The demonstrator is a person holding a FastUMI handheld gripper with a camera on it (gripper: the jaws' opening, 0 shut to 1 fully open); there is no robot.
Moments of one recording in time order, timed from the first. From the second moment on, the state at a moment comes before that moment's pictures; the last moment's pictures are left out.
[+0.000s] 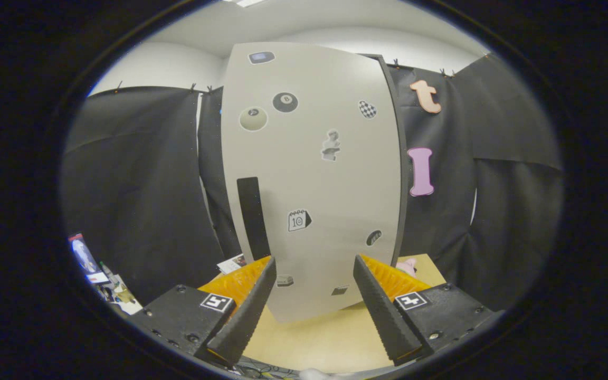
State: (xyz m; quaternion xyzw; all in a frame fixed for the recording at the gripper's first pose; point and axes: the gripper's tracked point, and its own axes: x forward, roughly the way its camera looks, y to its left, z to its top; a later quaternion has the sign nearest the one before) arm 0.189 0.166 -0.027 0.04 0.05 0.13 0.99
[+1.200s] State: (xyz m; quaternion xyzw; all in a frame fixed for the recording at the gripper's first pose) arm 0.042 0.097 0.034 0.03 -0.03 -0.01 1.00
